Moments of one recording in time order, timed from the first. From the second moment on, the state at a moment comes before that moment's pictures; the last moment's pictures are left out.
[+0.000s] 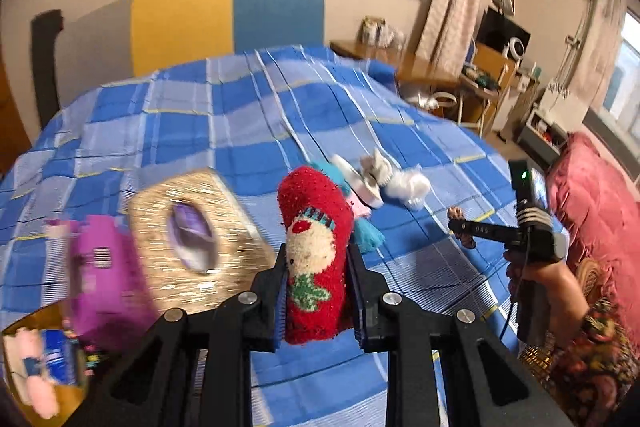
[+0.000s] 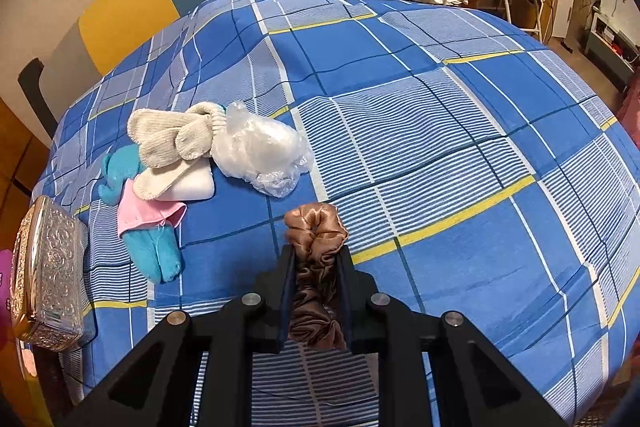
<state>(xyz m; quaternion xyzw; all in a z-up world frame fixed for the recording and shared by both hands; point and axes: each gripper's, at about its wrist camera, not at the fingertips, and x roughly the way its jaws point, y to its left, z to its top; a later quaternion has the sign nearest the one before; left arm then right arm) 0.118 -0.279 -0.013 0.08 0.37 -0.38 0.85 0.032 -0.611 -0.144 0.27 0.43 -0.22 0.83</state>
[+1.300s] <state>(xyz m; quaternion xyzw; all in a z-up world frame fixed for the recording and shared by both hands) 0.149 0.097 -0.133 -0.01 0.49 -0.08 0.87 0.023 -0.613 -0.145 0.23 0.44 -0.28 0.82</state>
